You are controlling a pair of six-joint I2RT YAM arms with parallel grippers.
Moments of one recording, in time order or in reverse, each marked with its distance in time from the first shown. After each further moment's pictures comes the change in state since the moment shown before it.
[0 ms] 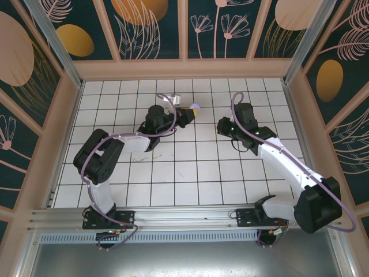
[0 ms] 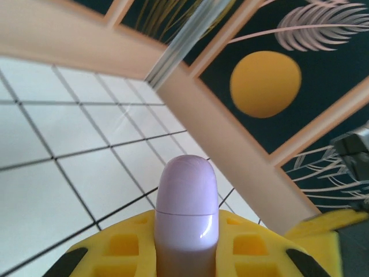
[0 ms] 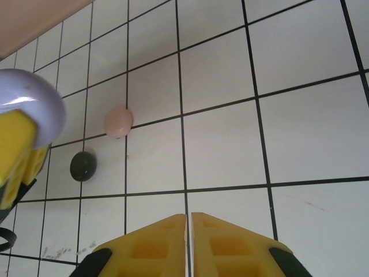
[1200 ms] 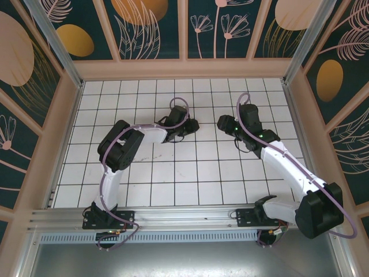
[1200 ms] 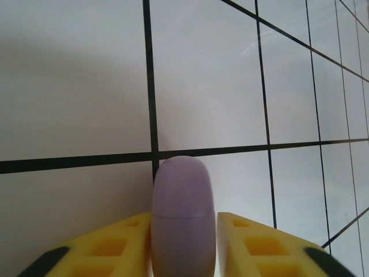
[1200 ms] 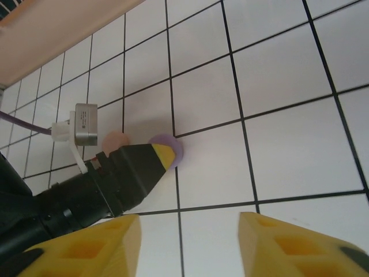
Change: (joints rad) left arm -0.056 0.275 0.311 -0.634 -0.246 -0.165; right arm -0.034 -0.048 -0.035 0.050 0.026 0.006
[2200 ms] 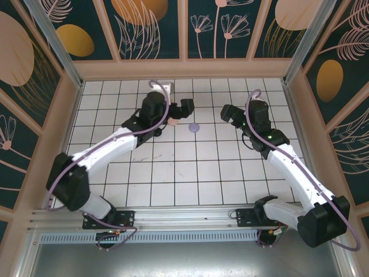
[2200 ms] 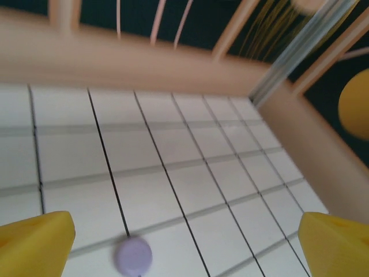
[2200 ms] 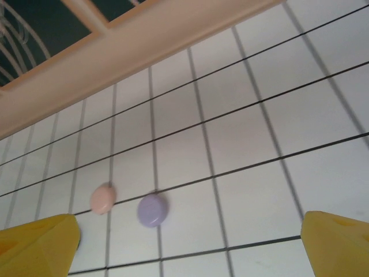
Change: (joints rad) left arm -0.009 -0.674 -0.164 -0.082 -0.241 0.397; right arm -0.034 -0.082 0.055 -0.026 0.183 -0.062
